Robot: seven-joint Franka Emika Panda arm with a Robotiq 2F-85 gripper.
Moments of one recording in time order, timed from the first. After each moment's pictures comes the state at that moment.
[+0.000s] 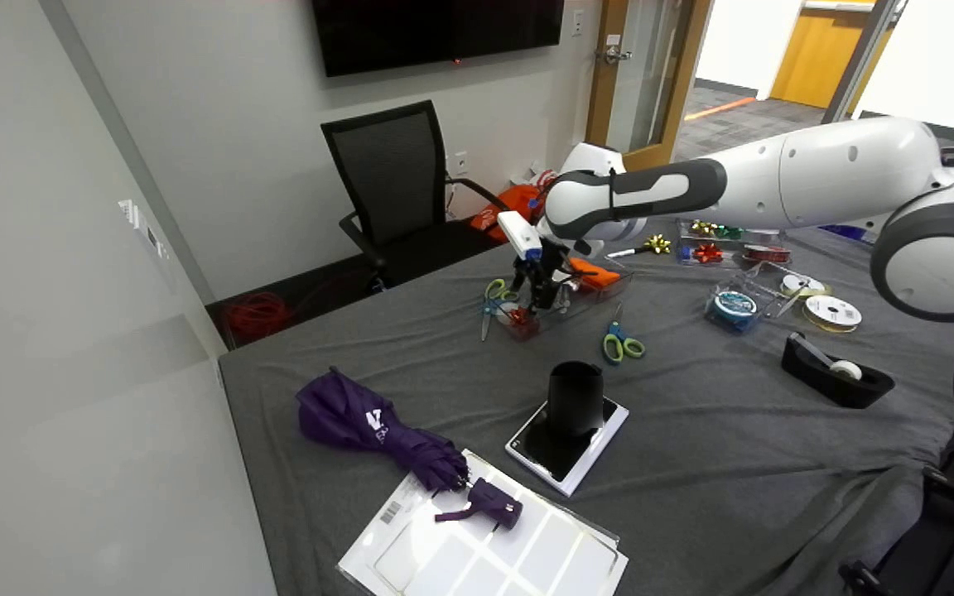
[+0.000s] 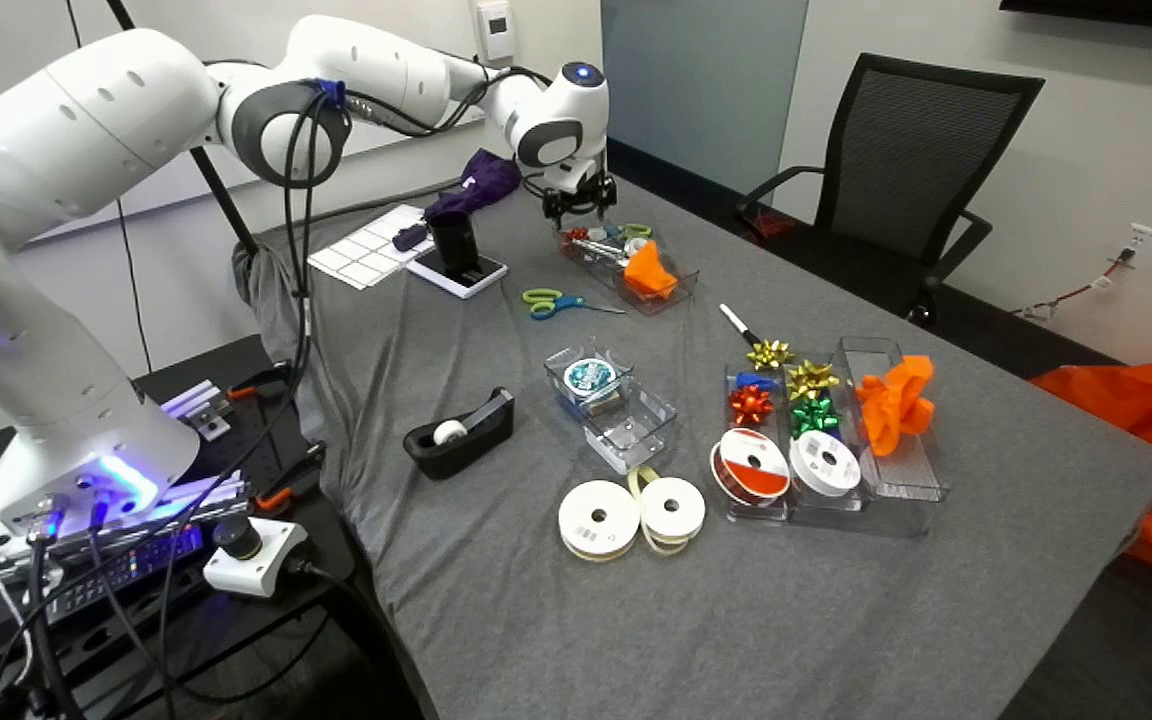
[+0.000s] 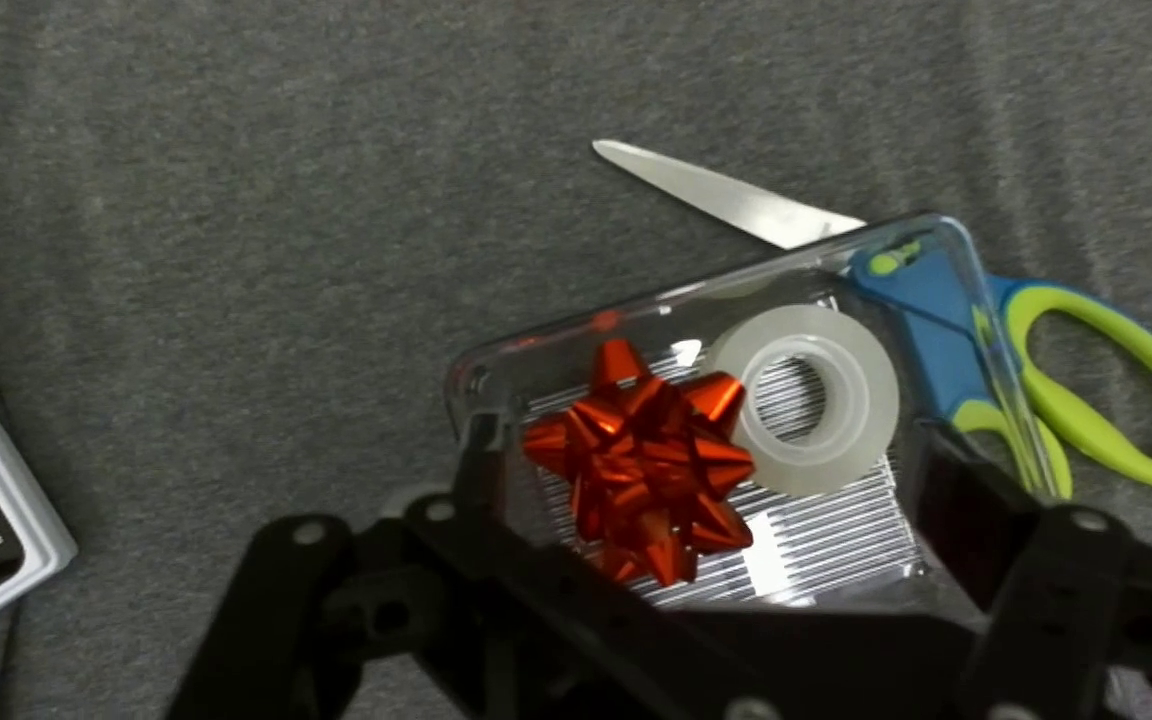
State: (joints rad) arm 0.08 1.24 0.06 -0.83 0.34 2.24 1.78
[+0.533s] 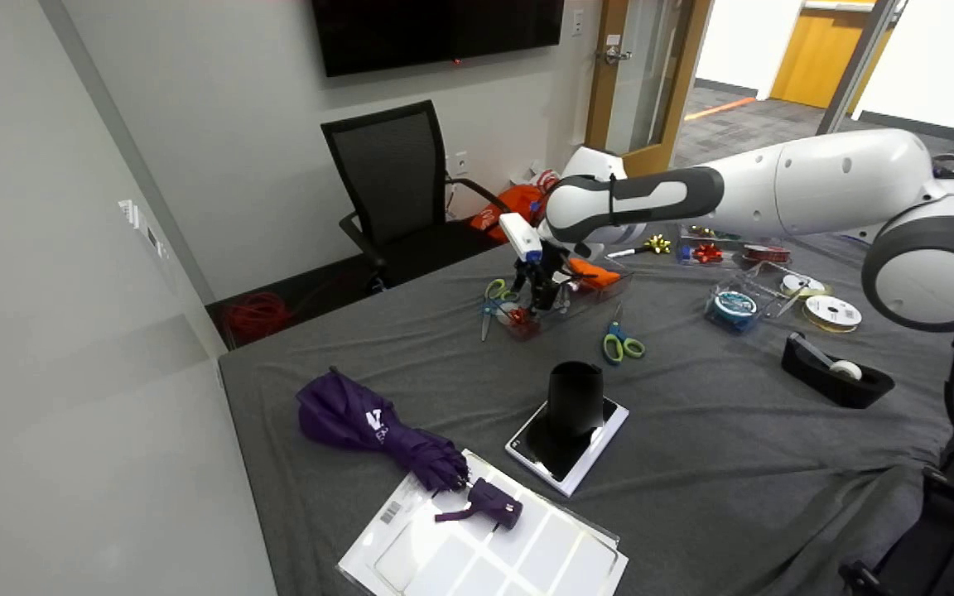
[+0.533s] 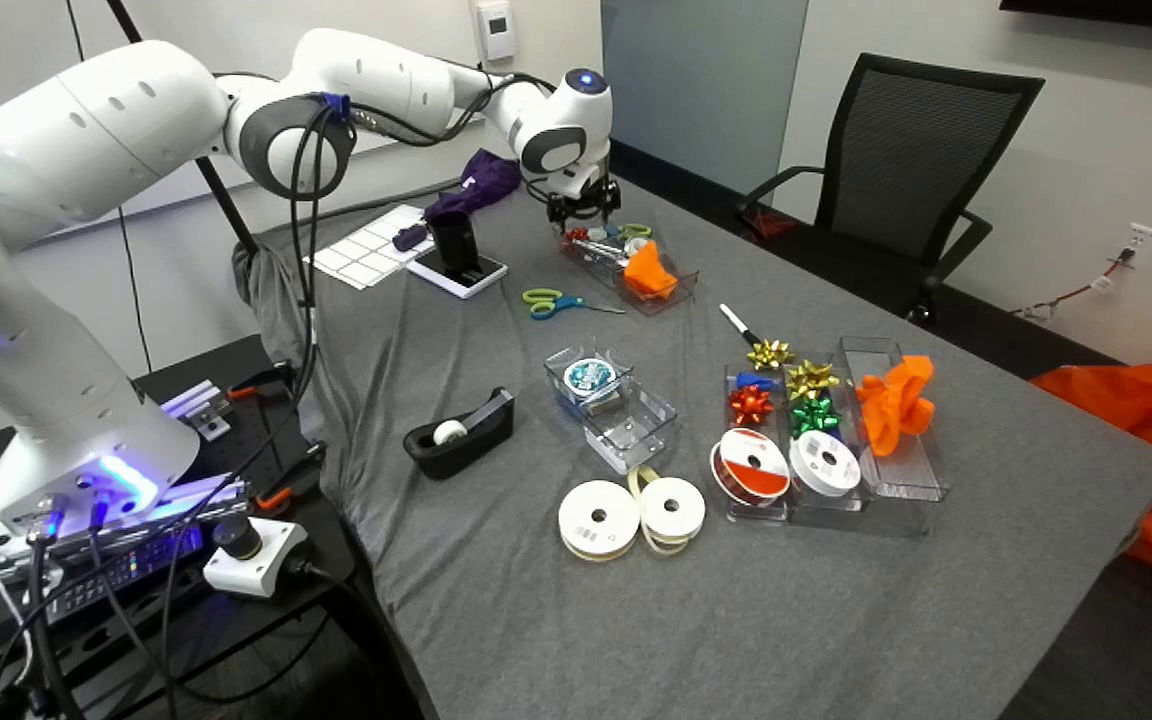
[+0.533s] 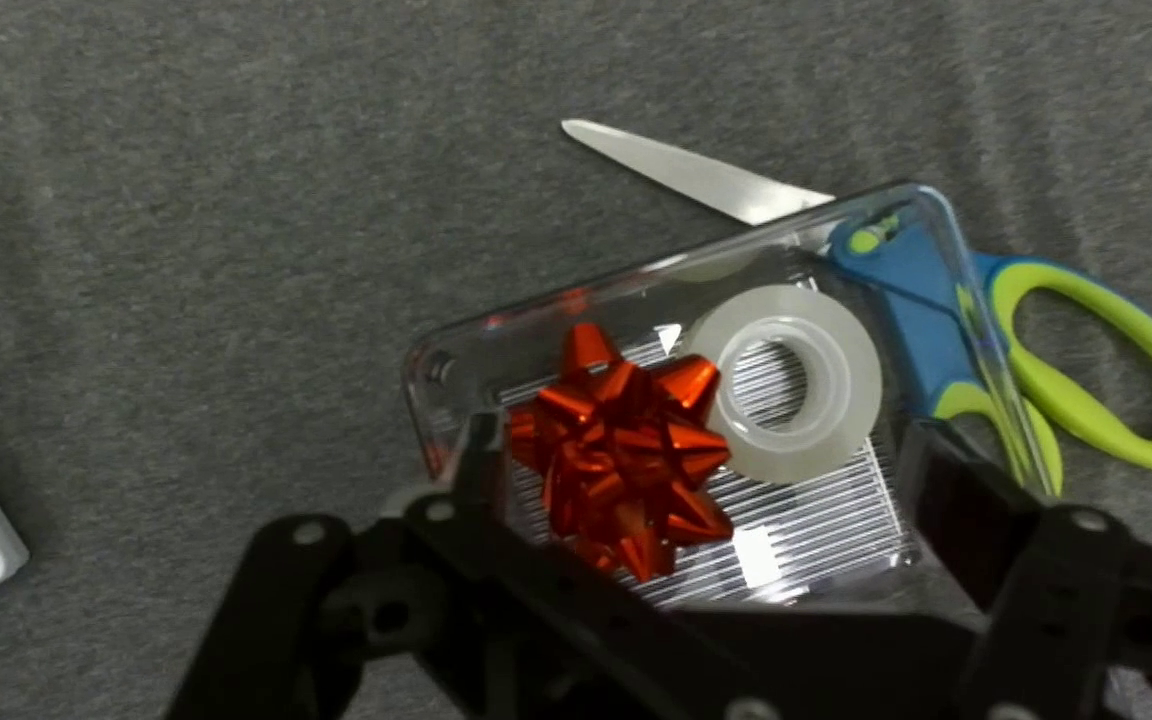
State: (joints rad) arm 0.07 1.28 0.06 -0.78 0.34 2.24 1.79
